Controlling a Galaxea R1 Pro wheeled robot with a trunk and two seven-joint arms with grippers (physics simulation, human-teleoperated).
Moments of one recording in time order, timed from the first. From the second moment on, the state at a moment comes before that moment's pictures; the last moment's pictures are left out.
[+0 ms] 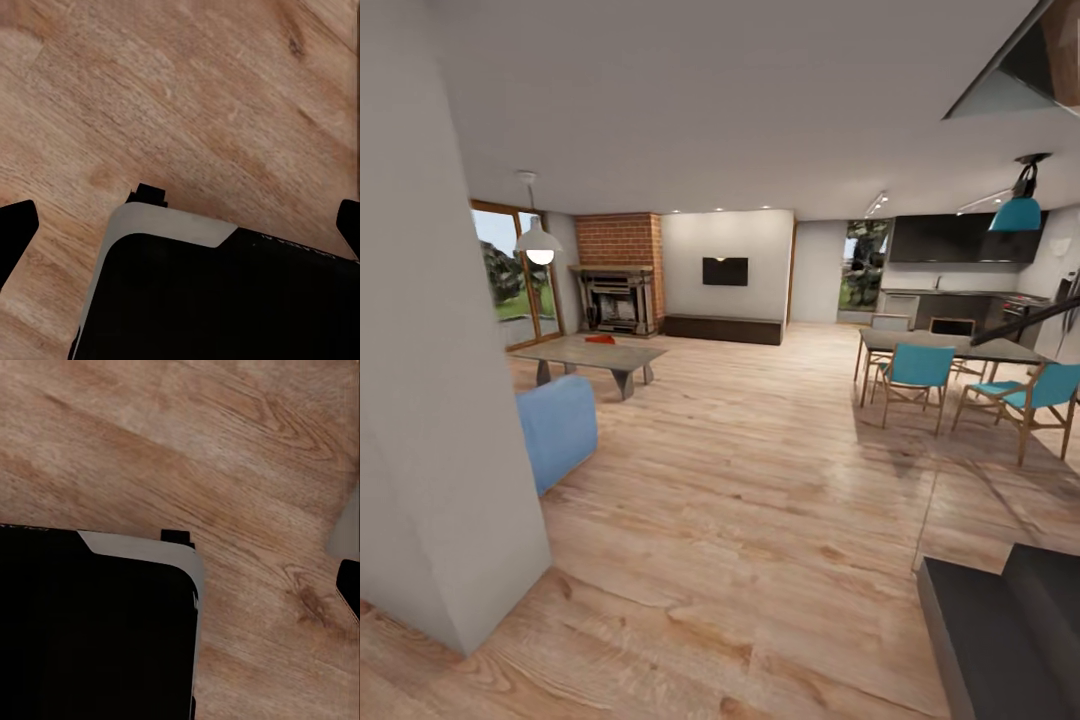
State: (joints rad) left arm -0.22 0.01 -0.10 0.00 0.41 -0.05 0.03; right arm -0.11 -0.03 0.70 0.03 -0.61 -0.20 0.03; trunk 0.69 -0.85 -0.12
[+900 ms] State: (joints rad) left arm -0.22 0.01 -0.10 0.00 0.40 -0.05 0.03; right arm -0.11 -0.03 0.70 0.03 -0.61 -0.21 0.03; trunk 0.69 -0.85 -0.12
